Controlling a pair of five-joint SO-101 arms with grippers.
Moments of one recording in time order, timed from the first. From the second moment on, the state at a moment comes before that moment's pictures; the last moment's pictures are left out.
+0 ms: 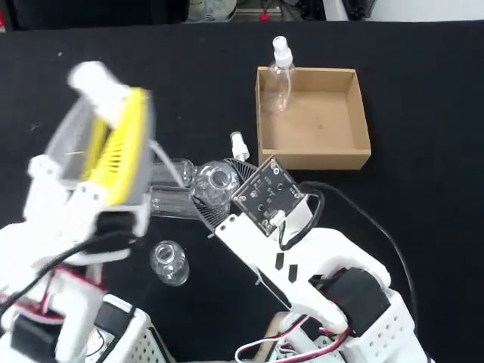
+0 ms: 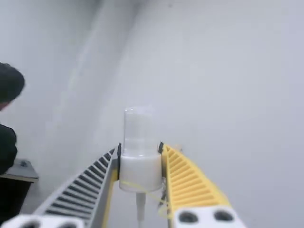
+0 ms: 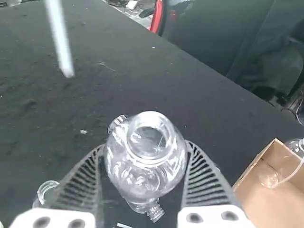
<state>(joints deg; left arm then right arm) 18.7 -84.0 40.7 14.6 18.1 -39.1 -69.2 41.6 61.6 10.9</state>
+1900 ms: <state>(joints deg) 25.1 -73.8 41.0 21.1 20.5 -39.1 -69.2 43.2 61.6 10.9</state>
